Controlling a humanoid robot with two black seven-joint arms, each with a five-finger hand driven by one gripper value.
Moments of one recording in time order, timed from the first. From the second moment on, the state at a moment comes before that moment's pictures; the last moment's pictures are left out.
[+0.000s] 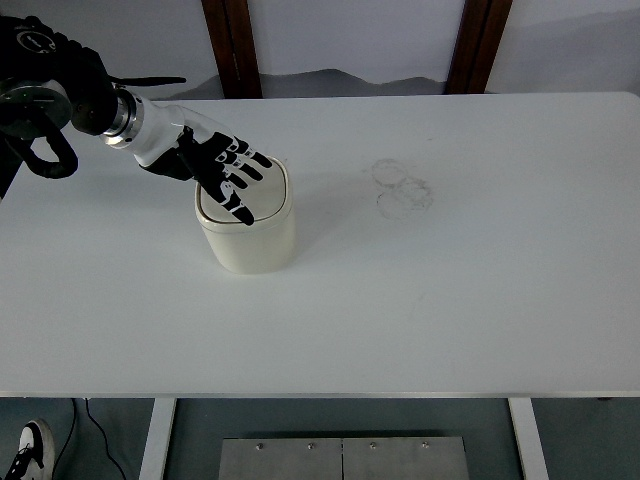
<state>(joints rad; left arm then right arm) -1.79 0.63 0.42 -1.35 -0.06 -0.32 0.45 0.01 0.00 0.30 0.16 -0.27 -0.02 -0.09</state>
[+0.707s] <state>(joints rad) -1.74 0.65 0.42 -1.35 -0.06 -0.31 0.44 0.01 0.00 0.31 0.16 -0.26 -0.02 -0.09</state>
